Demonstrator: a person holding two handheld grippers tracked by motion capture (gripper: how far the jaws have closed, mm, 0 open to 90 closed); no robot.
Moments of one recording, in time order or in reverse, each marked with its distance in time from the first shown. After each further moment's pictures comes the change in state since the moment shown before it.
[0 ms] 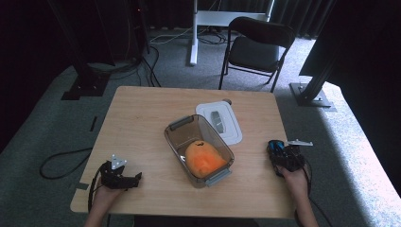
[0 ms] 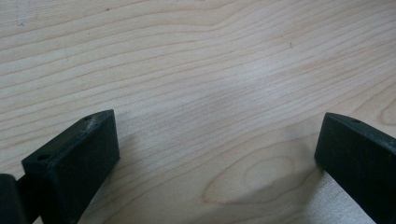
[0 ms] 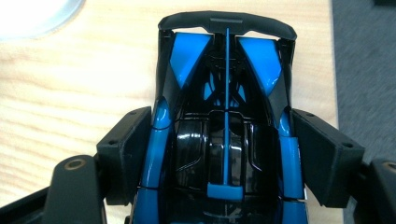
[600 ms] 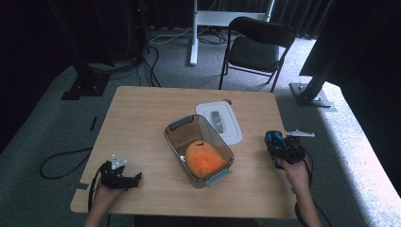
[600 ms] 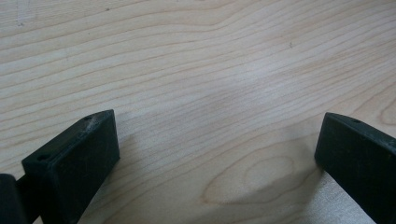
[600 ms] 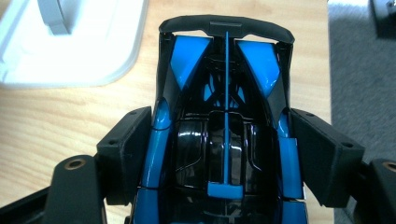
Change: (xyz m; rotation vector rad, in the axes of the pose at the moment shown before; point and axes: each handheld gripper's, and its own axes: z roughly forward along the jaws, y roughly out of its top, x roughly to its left) left arm 0.000 0.000 0.000 0.000 0.000 0.000; right arm 0.020 0.036 -0.032 -0.045 0.044 -0.045
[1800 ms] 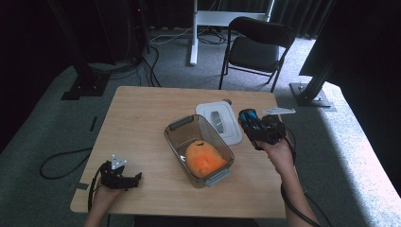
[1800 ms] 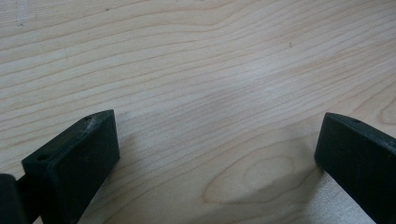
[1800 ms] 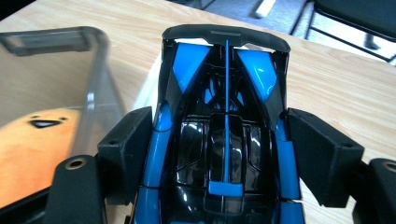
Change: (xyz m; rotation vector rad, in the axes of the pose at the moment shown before) left arm 0.000 0.000 0.000 0.000 -0.001 0.003; right arm 0.092 0.082 -0.041 -0.130 0.166 -0.195
